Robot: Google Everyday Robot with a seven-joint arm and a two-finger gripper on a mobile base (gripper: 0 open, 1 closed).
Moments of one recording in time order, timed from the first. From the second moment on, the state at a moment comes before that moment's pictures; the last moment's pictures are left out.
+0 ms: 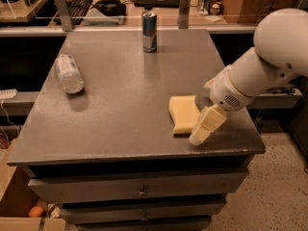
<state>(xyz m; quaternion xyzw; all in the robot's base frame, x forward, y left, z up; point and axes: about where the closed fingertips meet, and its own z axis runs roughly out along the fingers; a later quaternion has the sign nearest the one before) 0.508 -0.125 0.833 -0.57 0.79 0.10 0.23</state>
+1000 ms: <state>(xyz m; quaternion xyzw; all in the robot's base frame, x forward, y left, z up) 0.521 -0.112 0.845 -0.55 0.78 0.11 0.26</state>
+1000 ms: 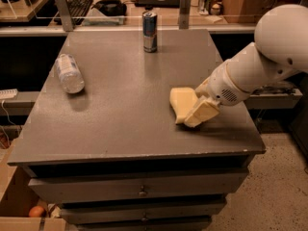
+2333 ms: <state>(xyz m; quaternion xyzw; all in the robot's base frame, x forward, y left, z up) 0.535 -0.118 0.879 -0.55 0.78 0.09 0.30</state>
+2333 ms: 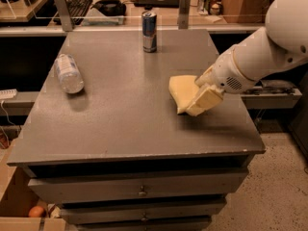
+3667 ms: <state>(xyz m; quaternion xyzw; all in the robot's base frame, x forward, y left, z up) 0.726 -0.124 0.872 -0.51 0.78 0.06 0.35</state>
